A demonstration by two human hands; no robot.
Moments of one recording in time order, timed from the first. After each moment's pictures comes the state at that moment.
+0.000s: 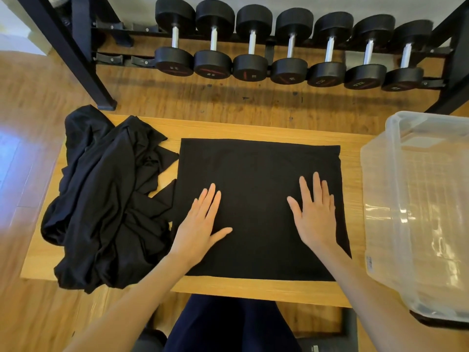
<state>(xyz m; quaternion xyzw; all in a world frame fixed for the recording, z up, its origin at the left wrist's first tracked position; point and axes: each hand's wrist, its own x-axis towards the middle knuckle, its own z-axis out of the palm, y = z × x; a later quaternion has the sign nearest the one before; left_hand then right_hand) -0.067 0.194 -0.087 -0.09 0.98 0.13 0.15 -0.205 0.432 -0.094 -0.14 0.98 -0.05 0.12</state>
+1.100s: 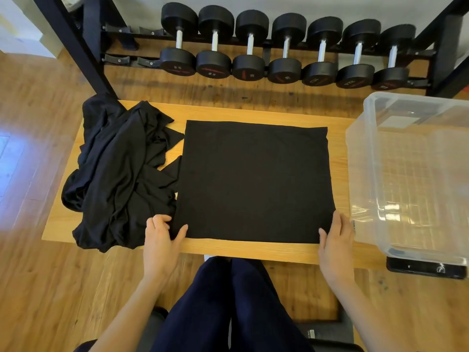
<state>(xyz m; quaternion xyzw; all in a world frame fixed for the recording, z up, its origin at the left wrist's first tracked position) 0.056 0.203 -0.064 -0.43 0.85 0.32 0.00 -0.087 0.527 -0.079 -0.03 0.99 -0.13 0.09</state>
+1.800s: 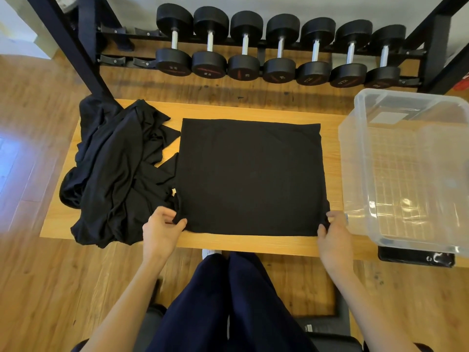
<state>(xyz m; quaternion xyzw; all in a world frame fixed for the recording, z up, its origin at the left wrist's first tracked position) 0.035 0.202 -0.033 -0.47 0.78 0.42 0.03 -0.091 0.520 -0.045 0.08 0.96 -0.24 0.12</state>
